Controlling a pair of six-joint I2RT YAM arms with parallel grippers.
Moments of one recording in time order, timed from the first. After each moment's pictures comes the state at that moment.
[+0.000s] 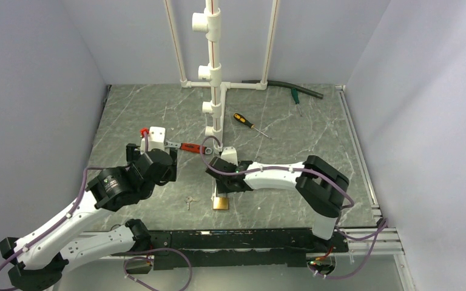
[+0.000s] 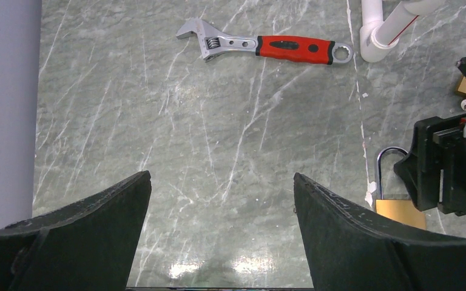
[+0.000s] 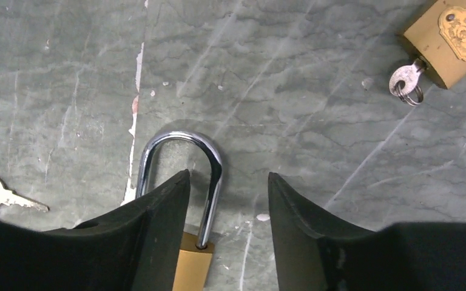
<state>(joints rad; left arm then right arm) -0.90 0.81 1.04 -1.04 -0.76 -0.52 1.07 1.77 1.05 -0.40 0.35 0.80</state>
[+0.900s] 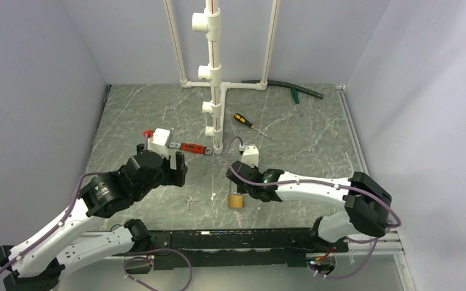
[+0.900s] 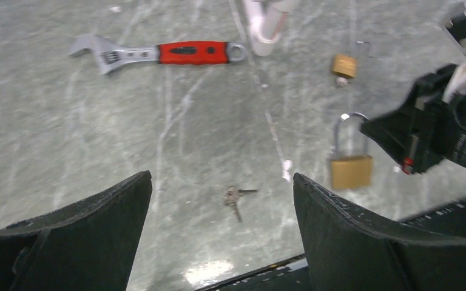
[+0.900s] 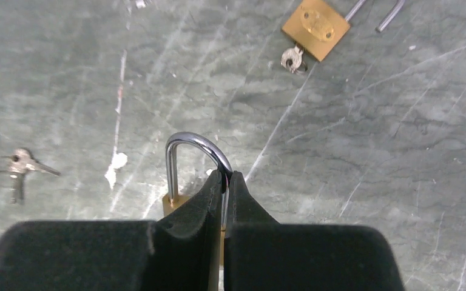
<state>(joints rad) -0.90 0.73 1.01 -0.90 -0.51 -0.45 1.10 1.45 0.84 -0.39 0.50 0.83</state>
